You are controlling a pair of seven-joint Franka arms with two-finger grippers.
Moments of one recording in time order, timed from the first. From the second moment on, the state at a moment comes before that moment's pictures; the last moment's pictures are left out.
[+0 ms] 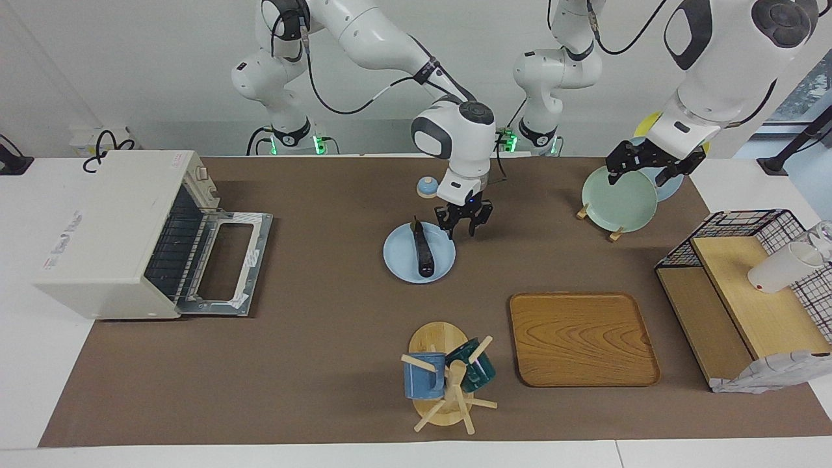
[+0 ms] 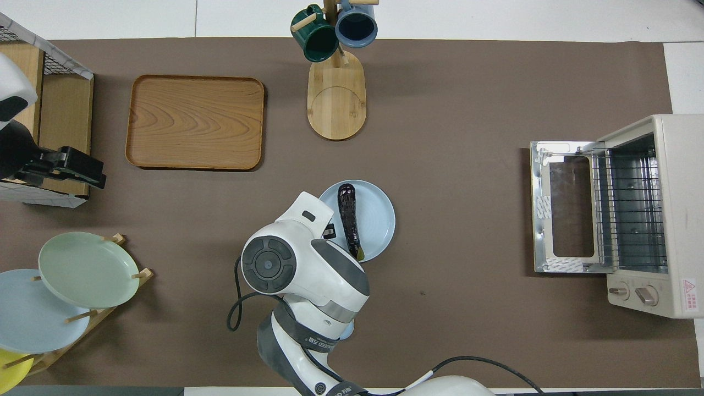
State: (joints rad) left arm -0.07 0.04 -0.03 -1.54 0.00 1.45 0.03; right arm 0.90 0.47 -0.08 -1.70 -0.10 2.27 0.69
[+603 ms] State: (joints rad) left arm -0.07 0.00 -0.03 -1.56 0.00 1.45 0.02; right arm 0.89 0.45 -0.08 -1.82 -0.10 2.42 0.63
